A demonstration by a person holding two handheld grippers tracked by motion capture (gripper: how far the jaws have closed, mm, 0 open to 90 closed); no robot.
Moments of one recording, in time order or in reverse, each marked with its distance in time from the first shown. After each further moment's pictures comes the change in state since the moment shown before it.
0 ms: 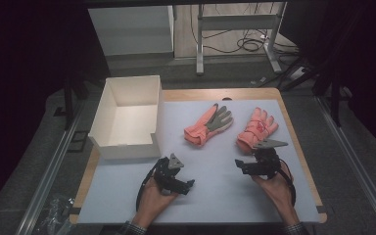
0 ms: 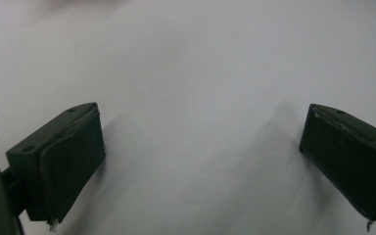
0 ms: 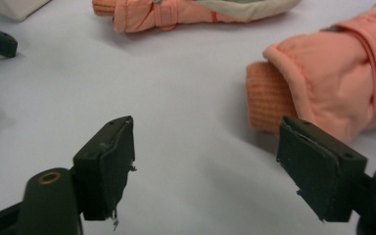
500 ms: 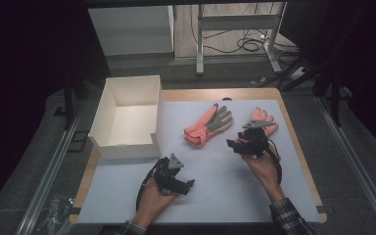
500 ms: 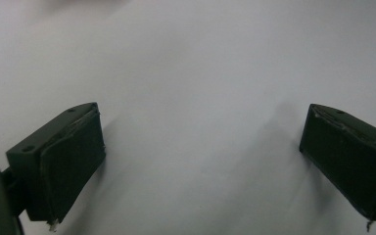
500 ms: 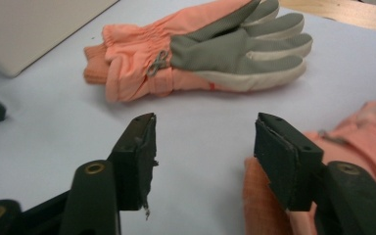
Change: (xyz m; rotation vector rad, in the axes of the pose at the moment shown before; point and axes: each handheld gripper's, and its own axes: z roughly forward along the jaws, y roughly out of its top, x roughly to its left) left arm 0.000 0.000 0.000 0.000 0.001 0.000; right arm -0.008 0.053 0.033 -0.047 0.019 -0.006
